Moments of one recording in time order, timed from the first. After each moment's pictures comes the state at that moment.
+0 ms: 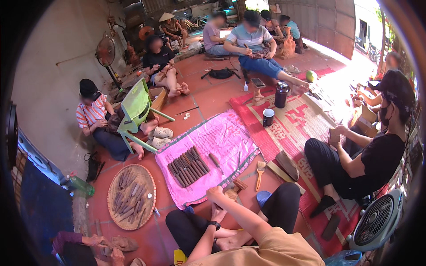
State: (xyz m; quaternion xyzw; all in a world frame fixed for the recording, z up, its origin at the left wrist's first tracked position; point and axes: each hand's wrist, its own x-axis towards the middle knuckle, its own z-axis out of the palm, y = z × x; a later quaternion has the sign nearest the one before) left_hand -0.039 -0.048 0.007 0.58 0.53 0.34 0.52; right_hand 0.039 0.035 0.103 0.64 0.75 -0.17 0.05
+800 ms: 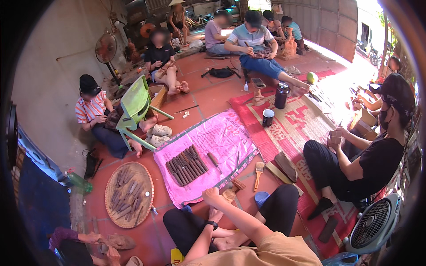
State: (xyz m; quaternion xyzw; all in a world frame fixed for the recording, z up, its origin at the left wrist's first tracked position) left_hand -0.032 -0.050 0.060 0.59 0.50 0.30 0.56; right_hand 0.035 0.024 0.103 0.63 0.76 -0.15 0.06
